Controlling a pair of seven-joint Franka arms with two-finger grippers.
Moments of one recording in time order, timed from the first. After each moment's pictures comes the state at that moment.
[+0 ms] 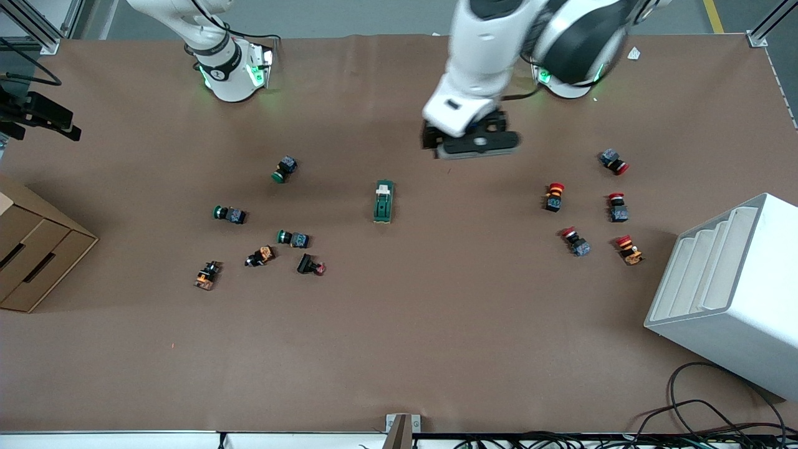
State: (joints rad) left arm -0.21 0.25 -0.66 -1.66 0.20 1.88 -1.04; right arm -0.01 -0.06 -0.06 -1.54 0.00 1.40 -0.03
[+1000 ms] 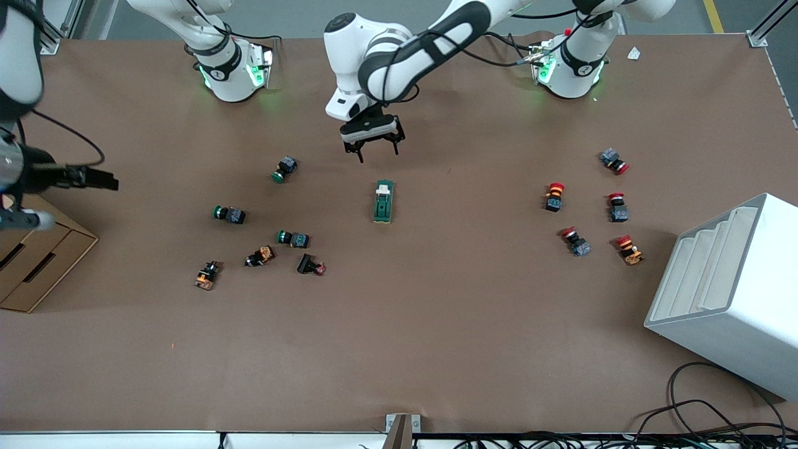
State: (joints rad) left arm -0.66 0.69 -0.66 -1.66 0.91 2.01 -1.90; right arm -0.01 0.19 -0.08 -1.54 0.00 1.44 -0.03
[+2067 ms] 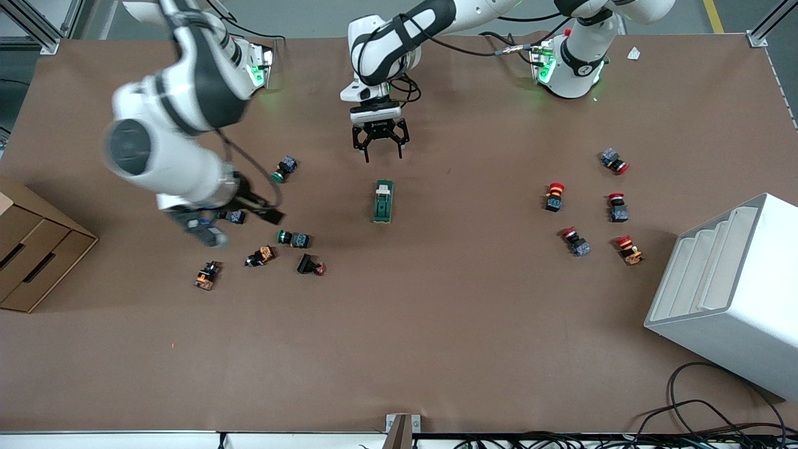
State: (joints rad) left arm -0.73 0.71 -0.65 -1.86 1.39 2.00 -2.24; right arm 0.47 0.22 -0.05 -1.82 0.22 1.98 1.00
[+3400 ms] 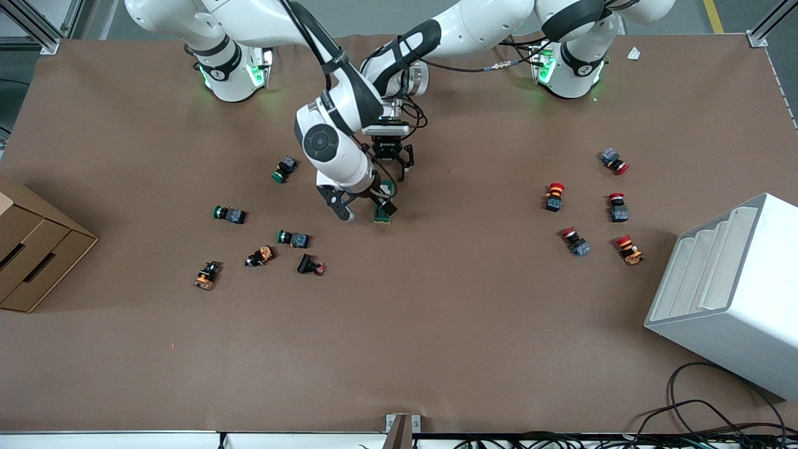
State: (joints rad) left arm -0.76 0.86 -0.58 -1.89 1.82 1.94 -2.50; right arm 0.83 0.48 -0.05 -1.97 0.47 2.52 1.31
